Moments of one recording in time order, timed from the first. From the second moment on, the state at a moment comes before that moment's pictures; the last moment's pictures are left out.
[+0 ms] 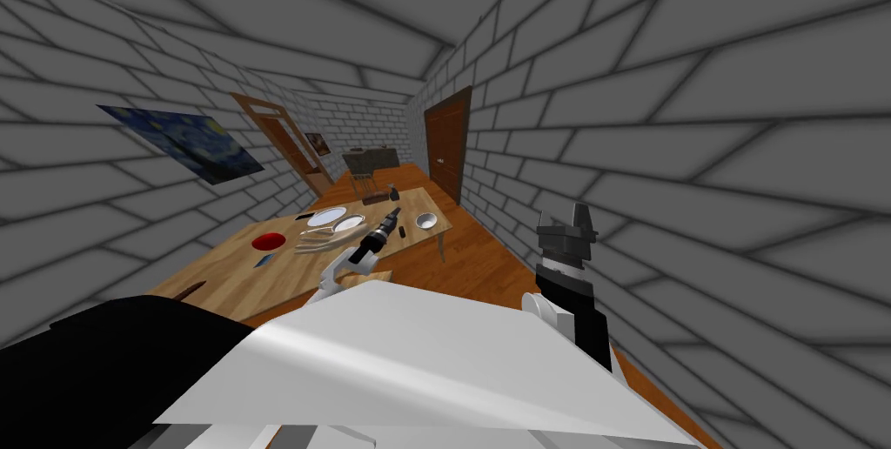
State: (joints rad) left arm 0.26 0.47 0.02 -1.80 -0.01 -0.05 0.07; right arm 0.53 0.02 -0.01 -2.35 -0.12 -0.41 -0.01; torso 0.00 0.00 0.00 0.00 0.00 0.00
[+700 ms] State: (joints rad) left arm 0.20 0.58 -0.06 -1.61 -0.03 0.08 0.09; right arm 0.53 0.02 -0.01 -2.35 -0.12 -0.41 -0.01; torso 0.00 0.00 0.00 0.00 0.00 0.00
